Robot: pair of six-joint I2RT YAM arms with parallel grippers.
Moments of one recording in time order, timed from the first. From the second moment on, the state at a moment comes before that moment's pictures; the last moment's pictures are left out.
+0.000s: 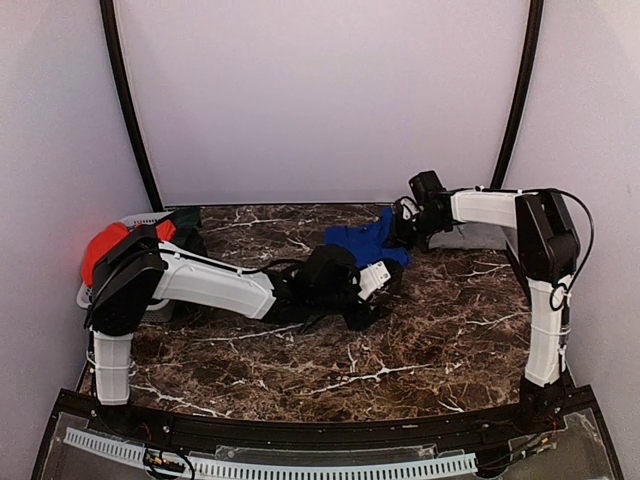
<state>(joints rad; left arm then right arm) -1.07 2.08 1.37 0.19 0.03 0.23 0.37 2.06 1.52 -0.42 -0.40 0.52</state>
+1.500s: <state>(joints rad) -1.07 1.88 1.12 0.08 0.12 -0.01 0.14 2.34 2.41 -1.00 0.05 -0.06</state>
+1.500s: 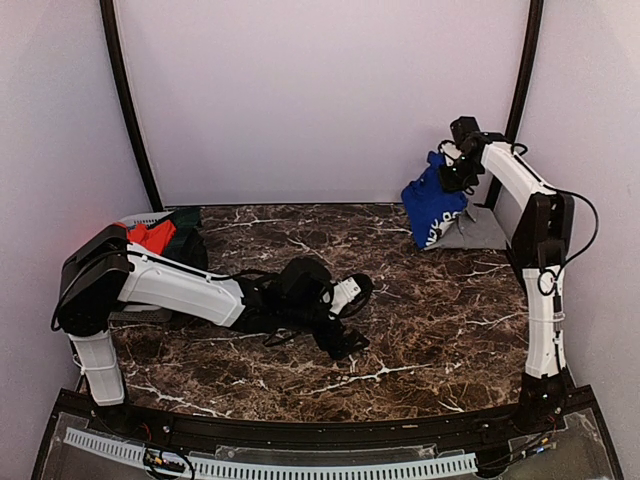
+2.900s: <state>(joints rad) -1.07 1.90 1.14 0.03 0.12 -0.06 -0.06 2.45 2.22 -0.75 0.16 -0.06</state>
